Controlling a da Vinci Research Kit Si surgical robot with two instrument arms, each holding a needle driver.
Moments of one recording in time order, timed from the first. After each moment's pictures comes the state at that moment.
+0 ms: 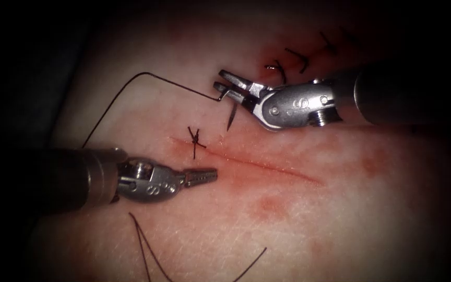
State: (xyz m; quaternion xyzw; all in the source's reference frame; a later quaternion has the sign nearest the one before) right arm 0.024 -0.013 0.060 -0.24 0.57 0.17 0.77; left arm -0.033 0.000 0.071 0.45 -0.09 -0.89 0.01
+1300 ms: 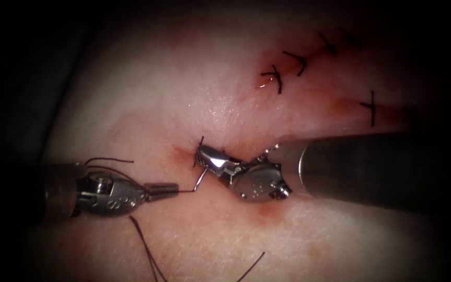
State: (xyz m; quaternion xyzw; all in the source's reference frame) right arm 0.025 -0.029 0.067 -0.37 0.49 -0.05 0.79; left arm -0.027 -0.003 0.071 0.43 -0.07 -0.90 0.02
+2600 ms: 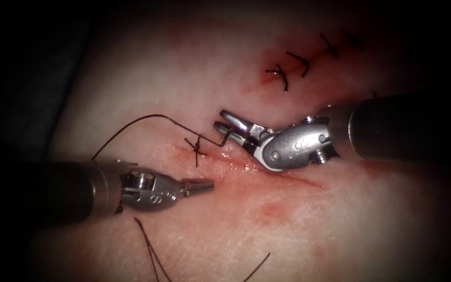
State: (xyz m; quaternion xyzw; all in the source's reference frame) right arm 0.024 -0.018 0.061 -0.21 0.57 0.19 0.77; left arm -0.034 -0.002 0.074 0.43 -0.05 -0.90 0.01
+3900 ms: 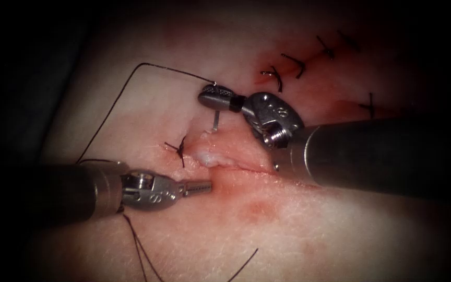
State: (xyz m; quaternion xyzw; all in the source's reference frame) right arm 0.025 -0.016 0.064 0.19 0.56 0.50 0.63; left arm -0.031 -0.003 0.076 0.43 -0.03 -0.90 0.01
